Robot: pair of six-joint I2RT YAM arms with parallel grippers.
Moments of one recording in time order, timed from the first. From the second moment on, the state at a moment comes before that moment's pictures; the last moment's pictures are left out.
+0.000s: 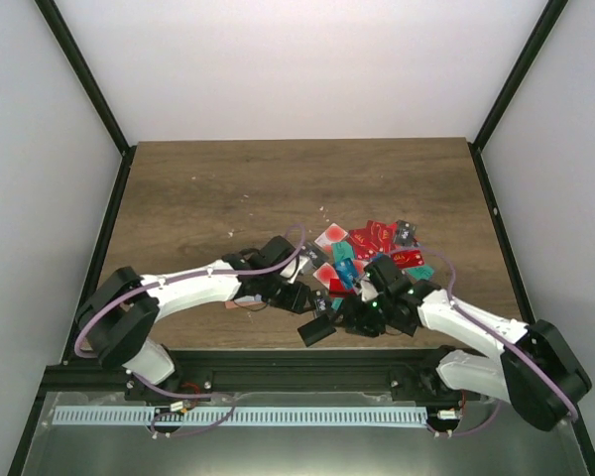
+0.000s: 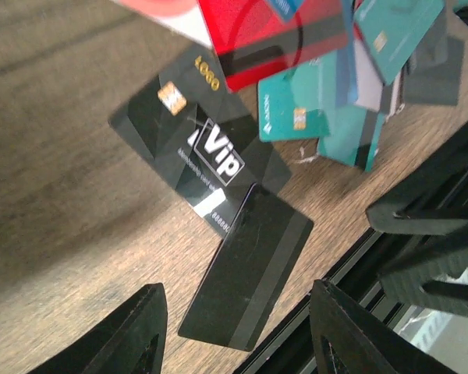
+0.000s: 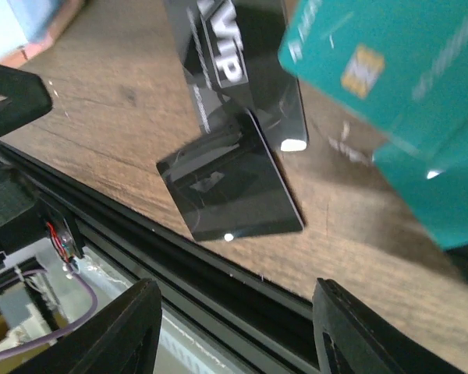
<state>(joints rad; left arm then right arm) -0.87 1.54 0.90 -0.41 0.39 -0.54 0.61 1.15 0.50 -0.49 -0.59 0.77</state>
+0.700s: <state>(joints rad) -0.94 1.71 0.84 -0.22 0.51 -0.54 0.83 1.00 0.24 -0.18 -0.52 1.28</state>
